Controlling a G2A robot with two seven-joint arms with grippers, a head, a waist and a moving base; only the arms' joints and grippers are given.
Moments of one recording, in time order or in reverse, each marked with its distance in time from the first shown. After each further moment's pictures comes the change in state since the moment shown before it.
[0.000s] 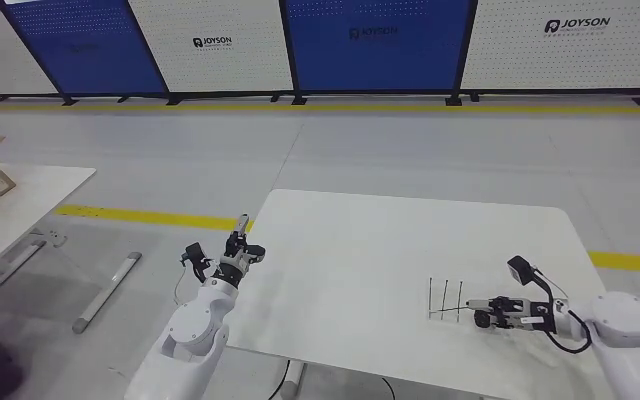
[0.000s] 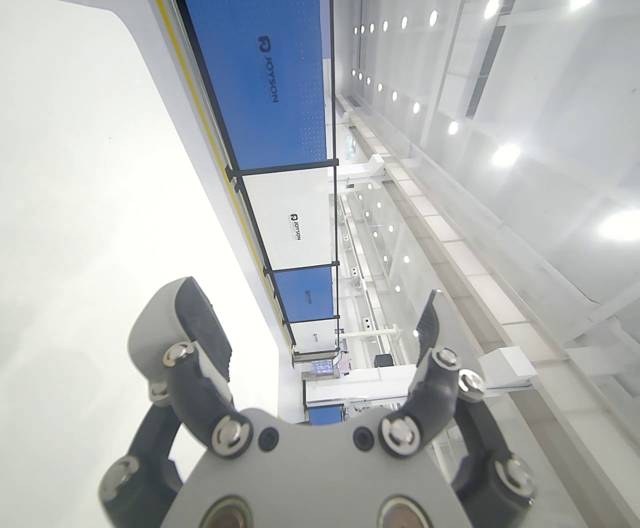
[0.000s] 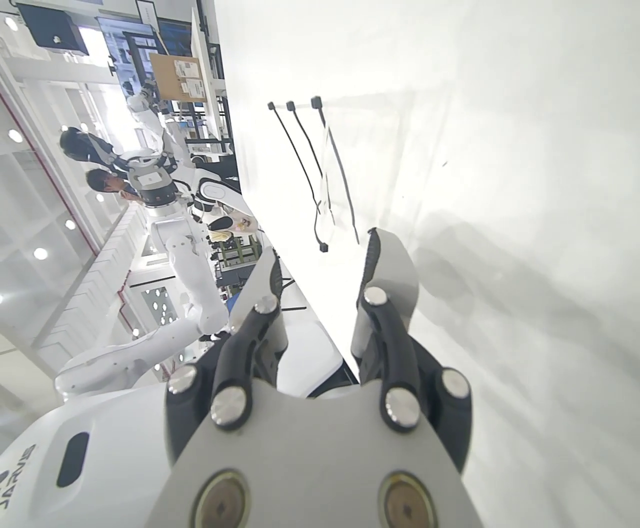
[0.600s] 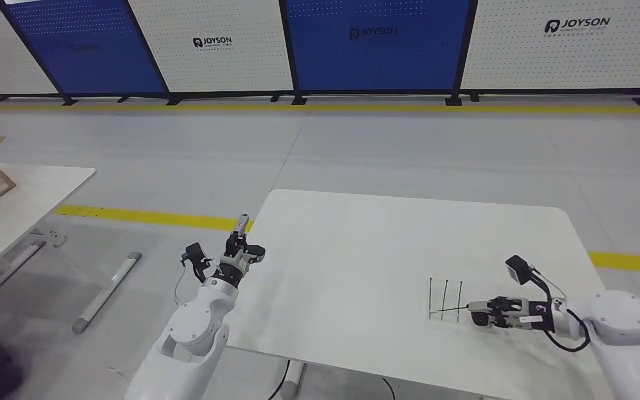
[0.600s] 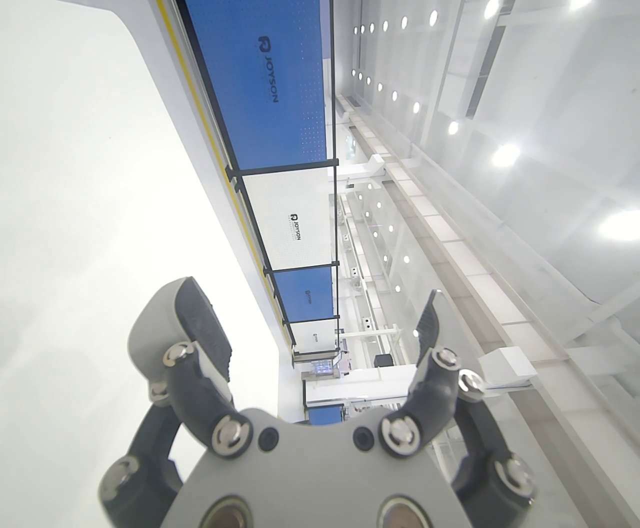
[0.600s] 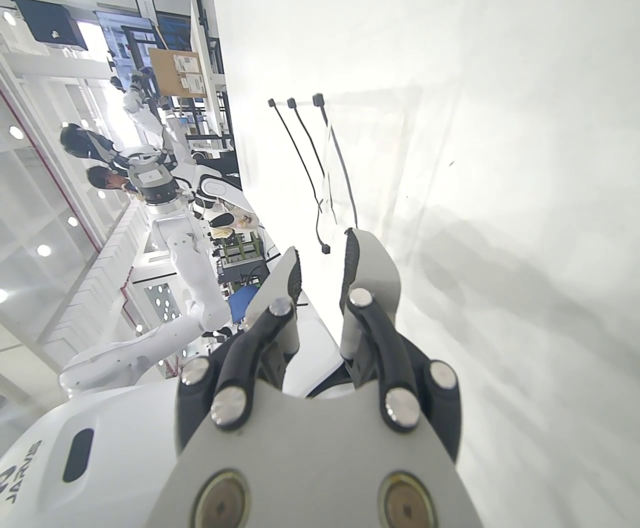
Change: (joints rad) left arm 0.000 0.000 0.000 0.000 0.000 0.000 0.000; right arm 0.017 -0.001 -0.024 0.017 0.018 -0.007 0.007
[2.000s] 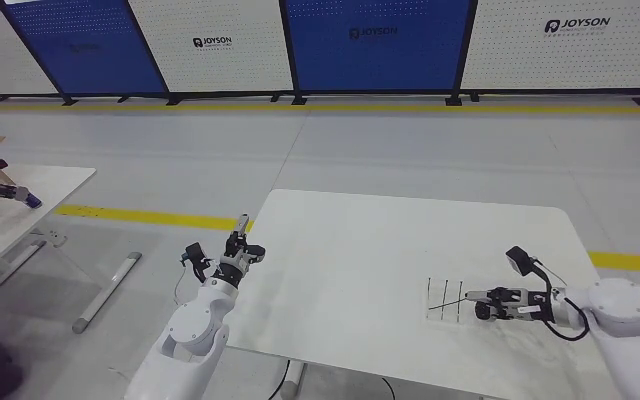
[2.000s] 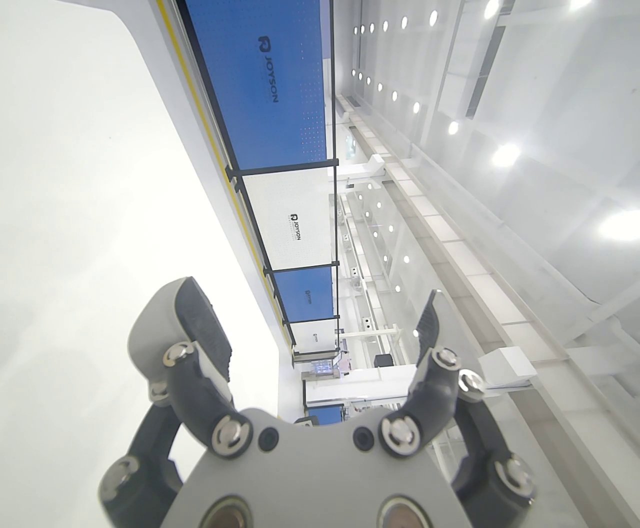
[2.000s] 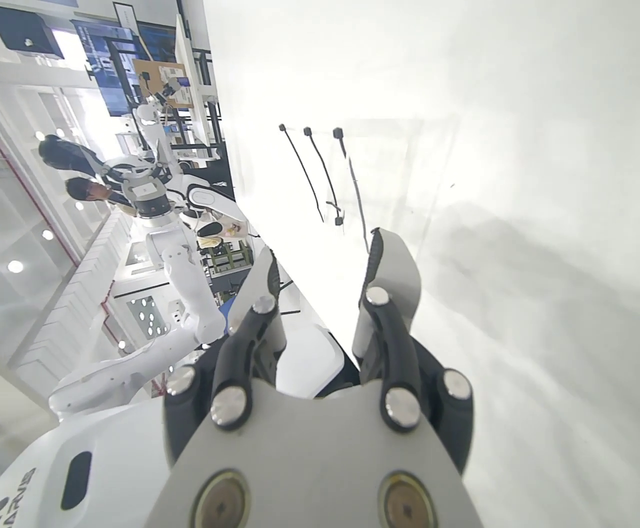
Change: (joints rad) left arm 0.000 0.000 0.000 0.000 0.000 0.000 0.000; right arm 0.040 0.012 -0.031 -0.054 -0.054 0.098 -0.035
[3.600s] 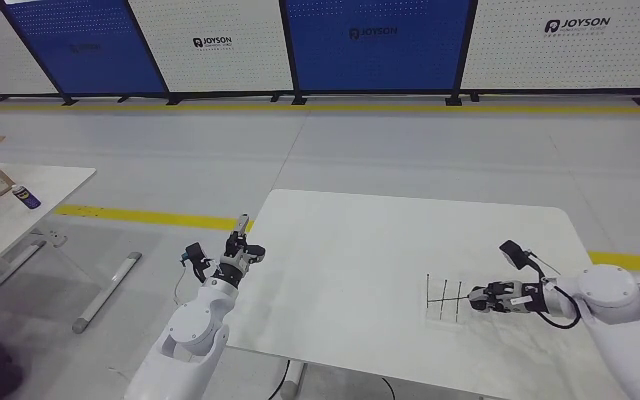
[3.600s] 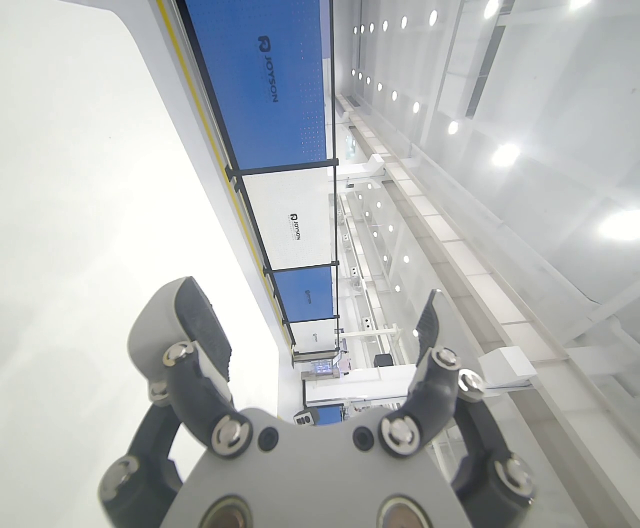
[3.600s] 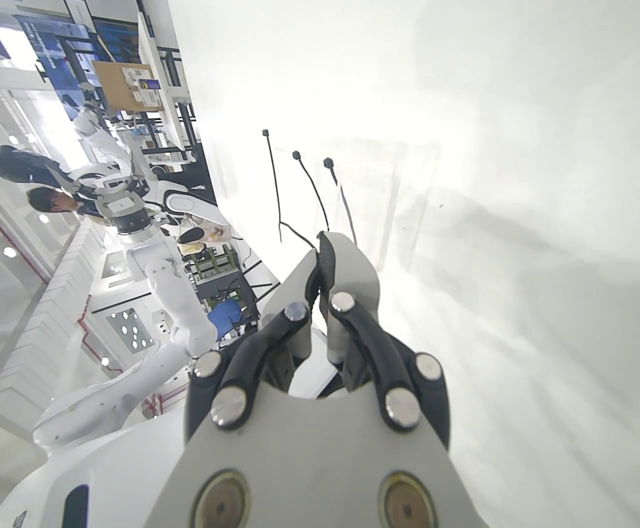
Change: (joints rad) left arm 0.000 0.000 0.000 0.000 0.000 0.000 0.000; right arm 0.063 -0.006 -0.054 0.007 -0.047 0.063 0.000
